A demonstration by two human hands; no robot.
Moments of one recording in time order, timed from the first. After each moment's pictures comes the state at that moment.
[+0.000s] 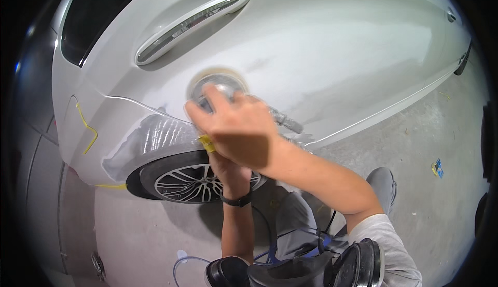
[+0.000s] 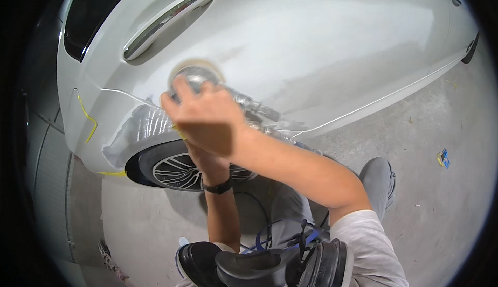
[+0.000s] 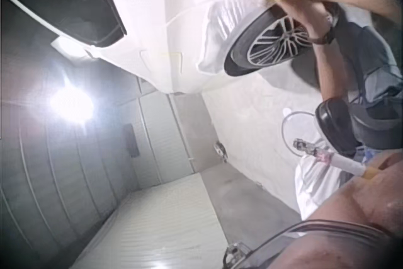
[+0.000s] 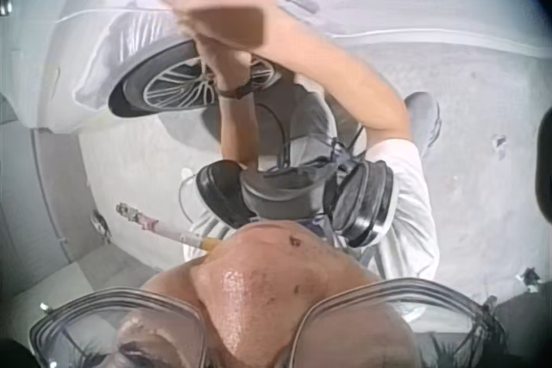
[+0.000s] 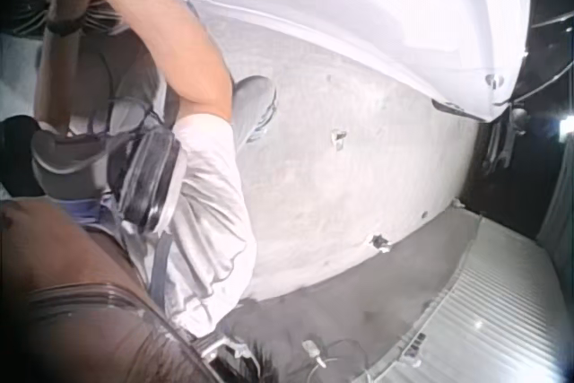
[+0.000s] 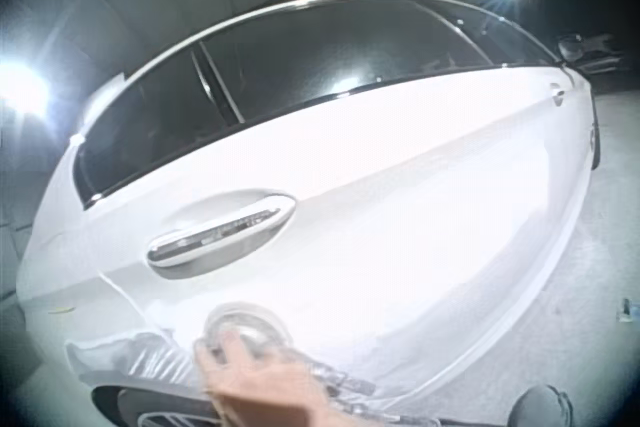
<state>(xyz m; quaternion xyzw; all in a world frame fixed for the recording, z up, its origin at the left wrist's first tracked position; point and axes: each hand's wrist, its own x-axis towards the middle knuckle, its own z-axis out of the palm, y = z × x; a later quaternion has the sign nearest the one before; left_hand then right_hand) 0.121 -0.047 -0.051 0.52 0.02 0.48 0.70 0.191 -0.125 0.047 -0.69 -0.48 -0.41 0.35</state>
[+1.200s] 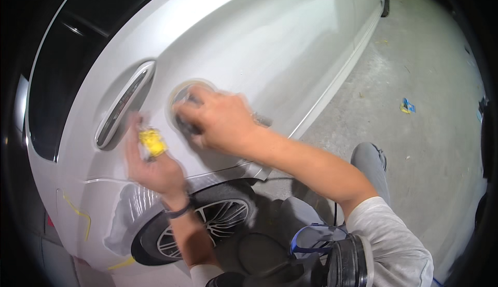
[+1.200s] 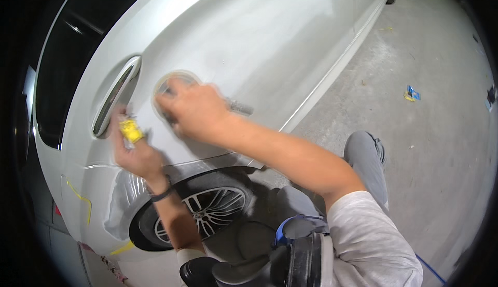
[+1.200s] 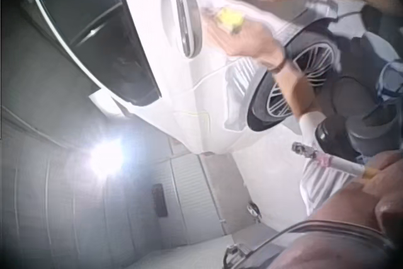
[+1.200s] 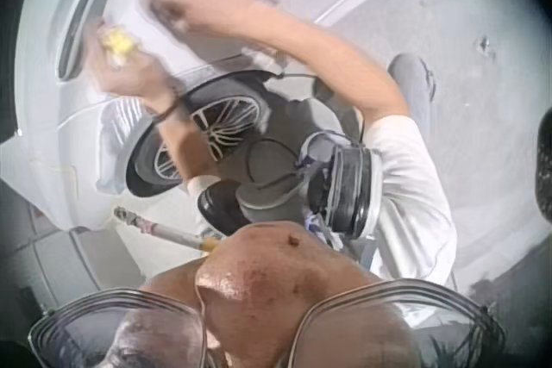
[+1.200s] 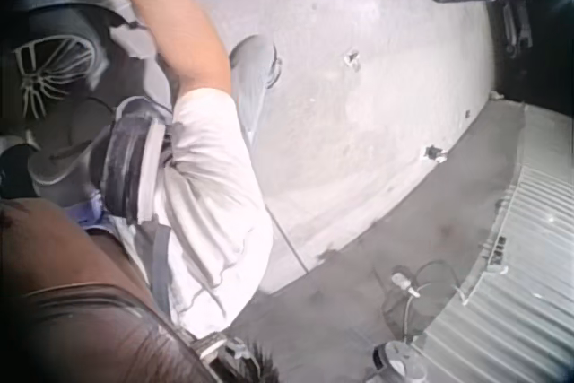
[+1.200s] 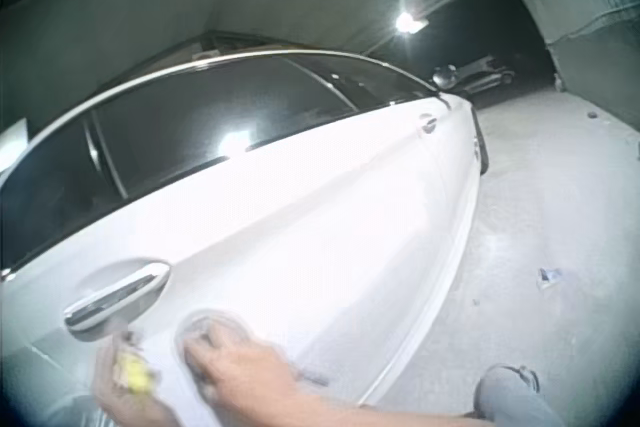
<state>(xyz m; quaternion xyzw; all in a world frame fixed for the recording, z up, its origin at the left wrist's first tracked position) 0.159 -0.033 0.093 0.77 -0.12 0.62 0.10 0.252 -0.178 0.044 -0.73 -0.39 -0.37 0.43</state>
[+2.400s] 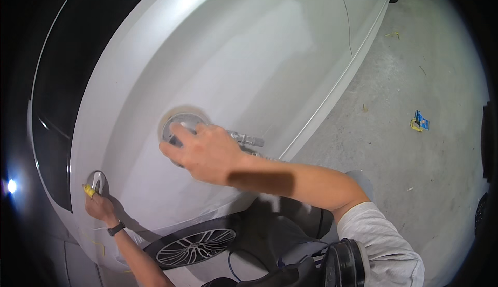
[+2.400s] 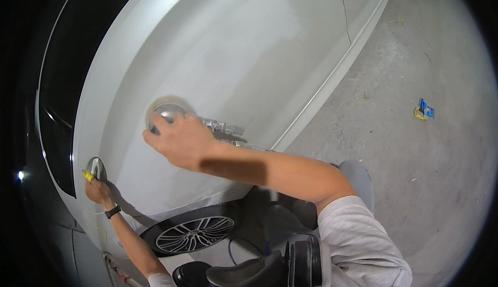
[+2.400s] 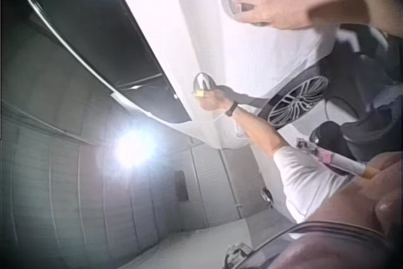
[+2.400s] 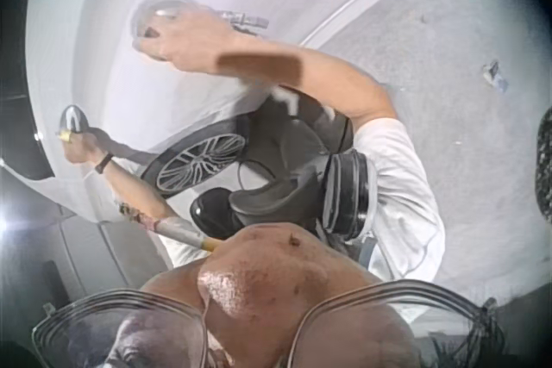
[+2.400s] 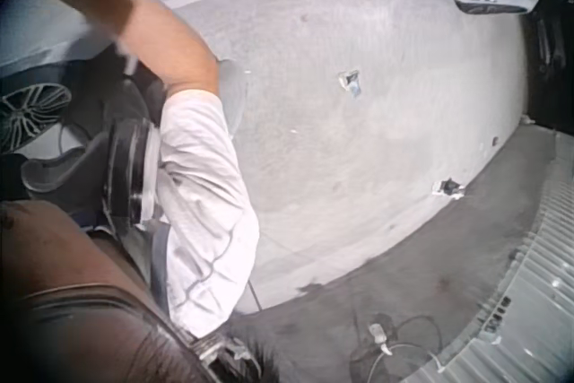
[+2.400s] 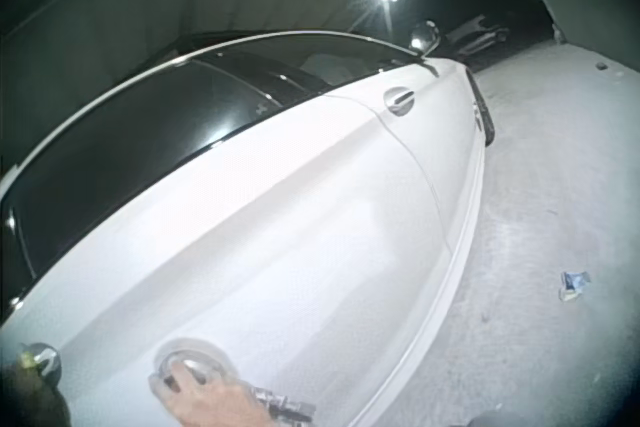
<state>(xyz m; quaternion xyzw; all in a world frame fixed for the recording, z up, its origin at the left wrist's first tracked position) 0.213 0.092 0.175 0.77 0.18 0.58 -0.22 0.401 -0.321 0.021 -0.72 -0.43 -0.34 0.42</state>
